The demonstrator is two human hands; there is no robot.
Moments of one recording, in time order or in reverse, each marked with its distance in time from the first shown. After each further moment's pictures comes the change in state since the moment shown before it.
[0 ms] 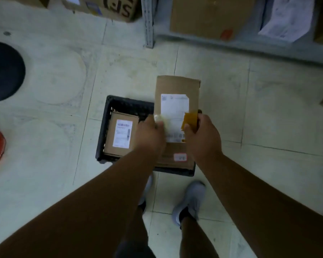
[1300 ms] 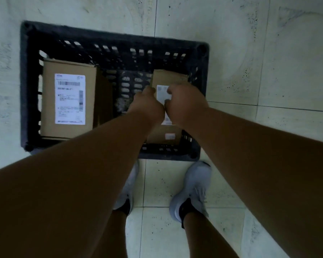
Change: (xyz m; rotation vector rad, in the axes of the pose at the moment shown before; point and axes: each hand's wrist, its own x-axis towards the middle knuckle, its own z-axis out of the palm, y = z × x) left_hand 0.143 -0.178 0.204 0.211 -0.254 -0.082; right_hand 0.115 0.188 0.202 -0.527 -0.352 -0.150
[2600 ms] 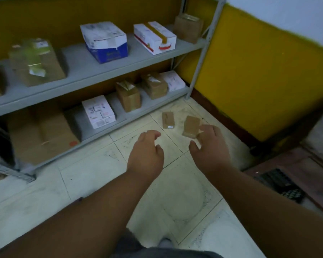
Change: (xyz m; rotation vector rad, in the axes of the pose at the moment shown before) left_hand -0.571 0.527 0.025 0.135 0.084 1.089; right_hand -0.625 0.269 -0.475 0.395 1.018 0.609
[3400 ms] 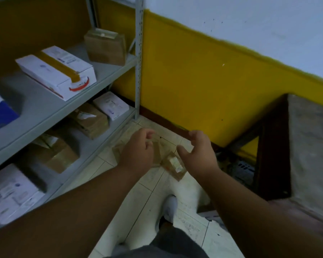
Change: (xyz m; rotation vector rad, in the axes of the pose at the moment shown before) left_hand 0.398 0.113 0.190 -0.108 -0.414 0.223; right_hand 0.345 0.129 -0.007 0.218 0.172 0.417
